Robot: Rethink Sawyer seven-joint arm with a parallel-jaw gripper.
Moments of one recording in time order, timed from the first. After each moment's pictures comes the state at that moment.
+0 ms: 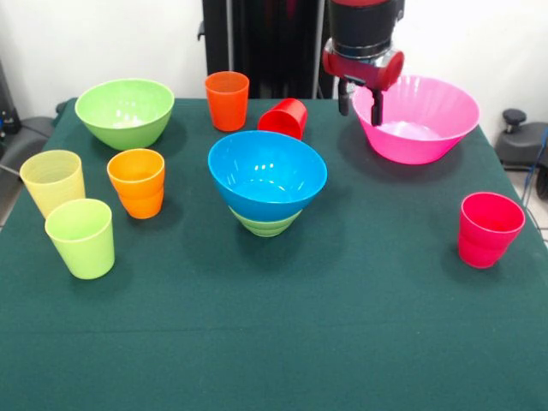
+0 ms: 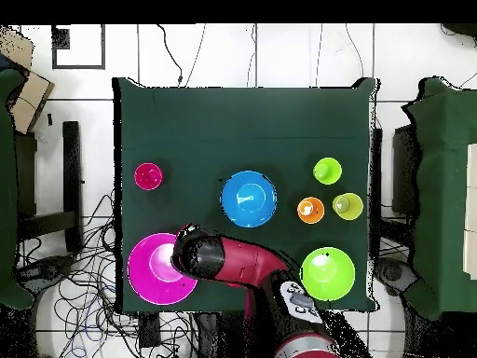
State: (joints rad) arm -0.27 -0.71 0.13 2.12 0.09 0.25 2.21
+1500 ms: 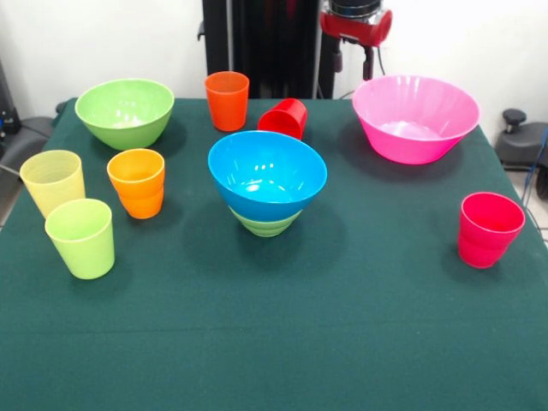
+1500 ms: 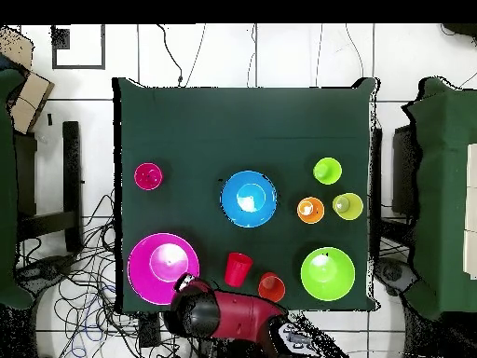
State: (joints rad) arm -0.30 -0.74 0.13 2.39 -0.02 0.06 2.21
